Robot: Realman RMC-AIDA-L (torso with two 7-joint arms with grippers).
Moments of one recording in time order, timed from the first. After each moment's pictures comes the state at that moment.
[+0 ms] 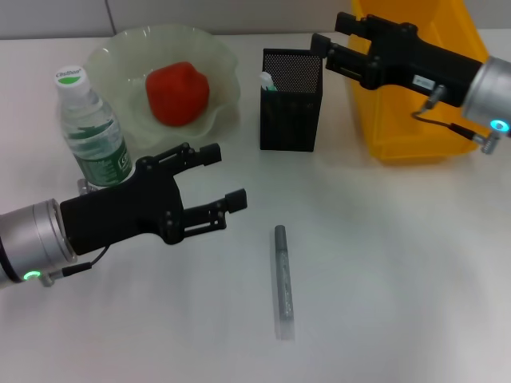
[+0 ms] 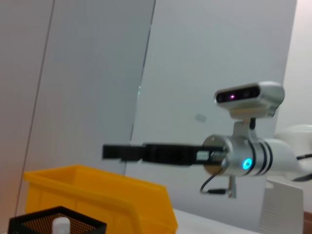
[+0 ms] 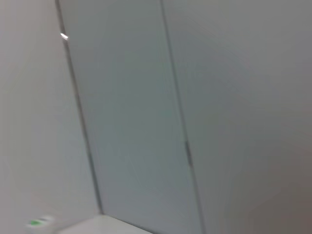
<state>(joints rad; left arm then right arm) -0.54 -2.07 0.38 0.23 2.04 1.68 -0.89 0.59 2.07 -1.03 -0.50 -1.32 -1.20 1.18</state>
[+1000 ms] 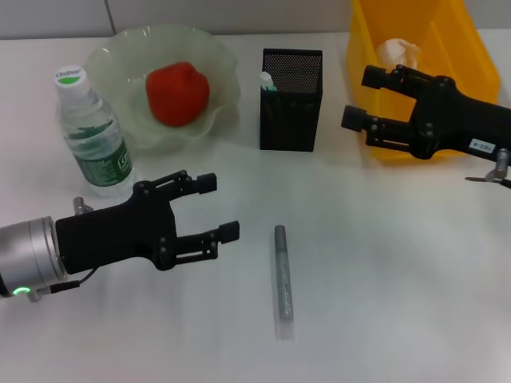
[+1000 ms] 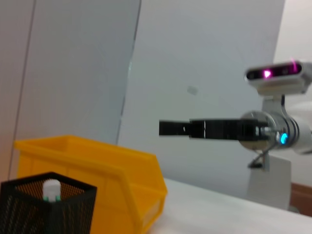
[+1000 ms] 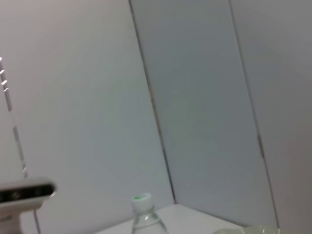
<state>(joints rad) -0.50 -2.06 0.49 0.29 2.04 1.67 -0.92 0.44 2.04 -0.96 -0.61 -1.47 -1.54 1.24</state>
